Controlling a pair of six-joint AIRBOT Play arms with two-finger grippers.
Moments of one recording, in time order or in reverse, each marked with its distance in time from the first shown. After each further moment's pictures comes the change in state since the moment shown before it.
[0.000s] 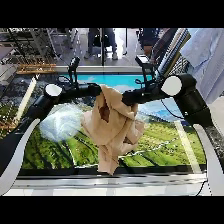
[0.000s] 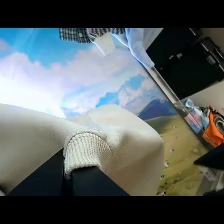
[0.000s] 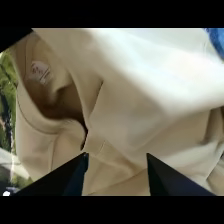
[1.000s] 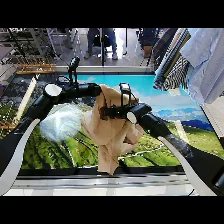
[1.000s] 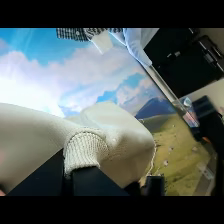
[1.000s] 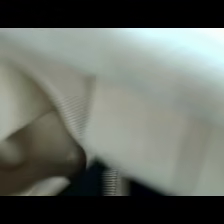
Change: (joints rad) left arm -0.007 0.002 0.000 0.000 -0.013 0.000; right arm 0.180 -0.122 -0.327 -0.279 -0.553 0.473
